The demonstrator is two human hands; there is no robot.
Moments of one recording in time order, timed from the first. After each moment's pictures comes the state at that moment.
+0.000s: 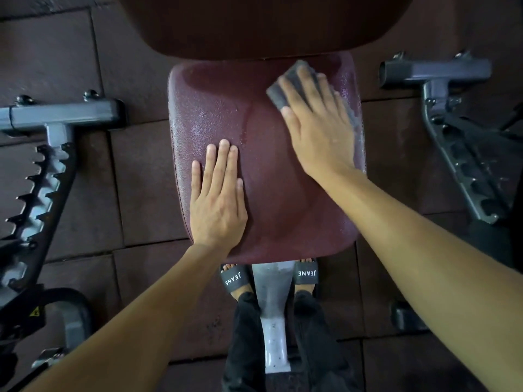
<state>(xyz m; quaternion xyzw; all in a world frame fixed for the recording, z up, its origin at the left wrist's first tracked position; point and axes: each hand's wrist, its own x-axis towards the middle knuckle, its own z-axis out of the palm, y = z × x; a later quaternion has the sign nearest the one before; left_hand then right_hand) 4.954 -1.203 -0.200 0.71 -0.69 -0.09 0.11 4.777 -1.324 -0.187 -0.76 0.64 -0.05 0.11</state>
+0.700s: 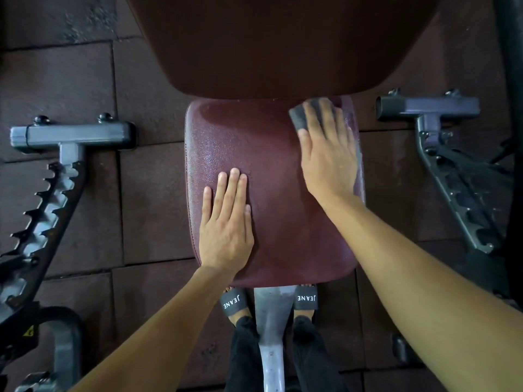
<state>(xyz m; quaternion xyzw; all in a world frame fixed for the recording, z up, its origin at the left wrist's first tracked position) 4.955 -1.203 -0.200 0.71 -0.70 -0.09 0.10 4.777 -1.335 -0.192 -0.71 0.69 -0.08 0.09</state>
